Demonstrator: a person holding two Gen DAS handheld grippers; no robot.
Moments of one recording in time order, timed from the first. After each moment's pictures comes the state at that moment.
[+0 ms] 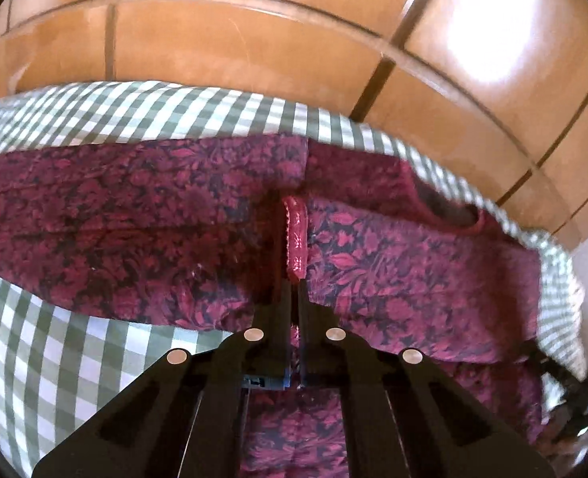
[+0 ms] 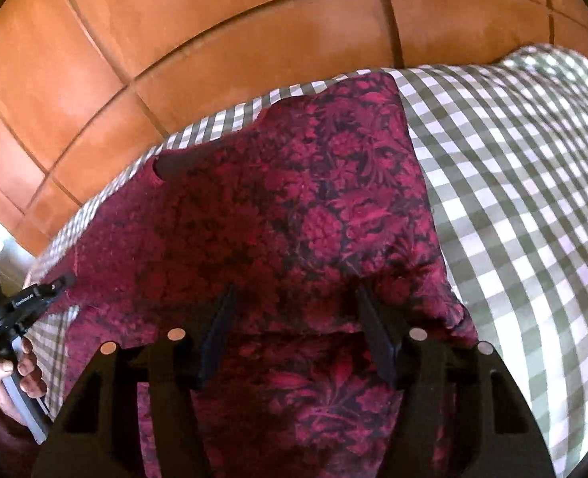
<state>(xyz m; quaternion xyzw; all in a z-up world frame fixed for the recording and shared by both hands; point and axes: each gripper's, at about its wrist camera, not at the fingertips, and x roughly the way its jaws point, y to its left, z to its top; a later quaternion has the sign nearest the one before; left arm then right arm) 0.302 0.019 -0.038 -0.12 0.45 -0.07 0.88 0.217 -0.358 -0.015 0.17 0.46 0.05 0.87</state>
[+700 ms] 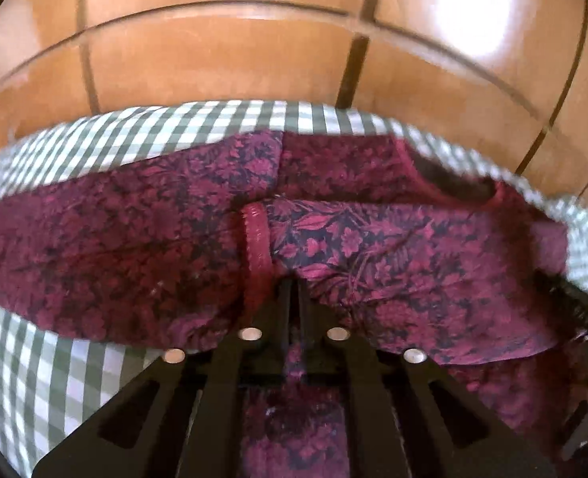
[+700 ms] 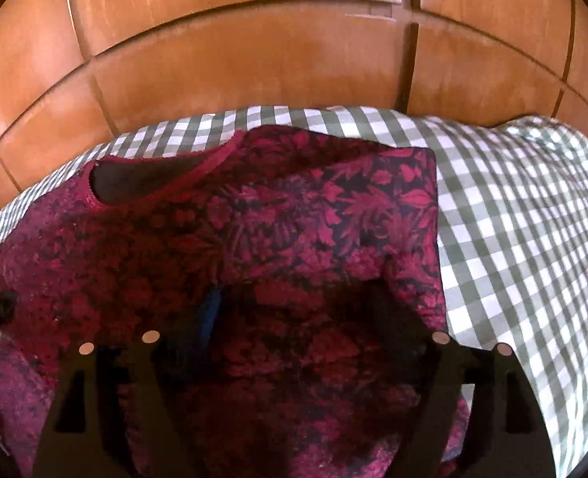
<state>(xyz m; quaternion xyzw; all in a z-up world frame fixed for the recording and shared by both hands) 0.310 -0.006 -0.045 -0.07 0.43 -0.06 0.90 0.281 -0.327 -0.023 0.07 0.45 -0.03 0.89</state>
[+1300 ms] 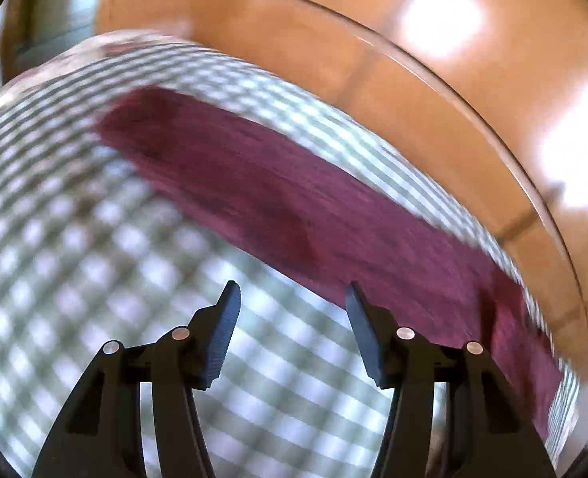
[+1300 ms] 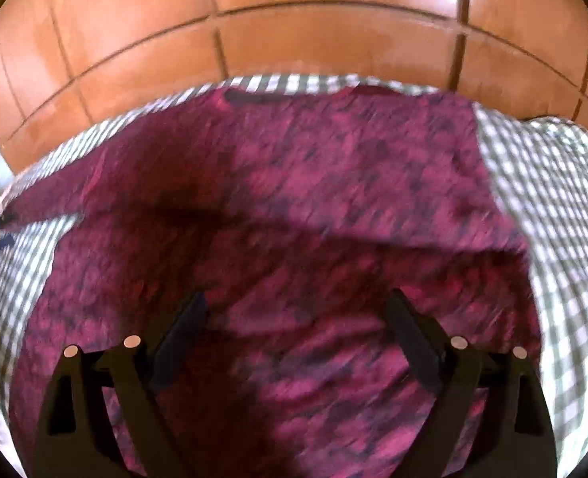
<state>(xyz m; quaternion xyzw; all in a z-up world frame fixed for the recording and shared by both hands) 0.232 0.245 -0.034 -0.28 0.39 0.14 0.87 0.173 -0.245 -0.026 0.03 0.46 0.05 0.89</state>
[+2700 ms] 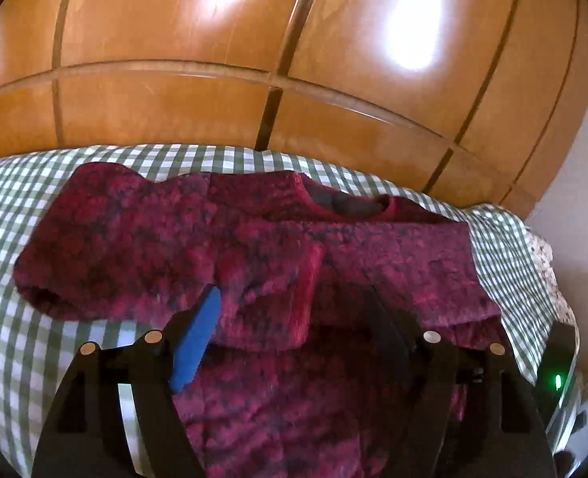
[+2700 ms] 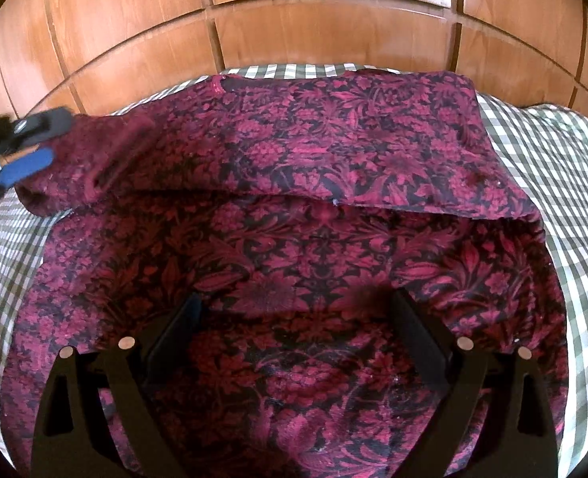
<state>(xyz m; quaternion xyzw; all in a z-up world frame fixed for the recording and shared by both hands) 0.250 -0.013 0.015 -0.08 0.37 -0.17 0.91 0.176 -0.247 -0.038 0.05 0.46 0.05 0.89</state>
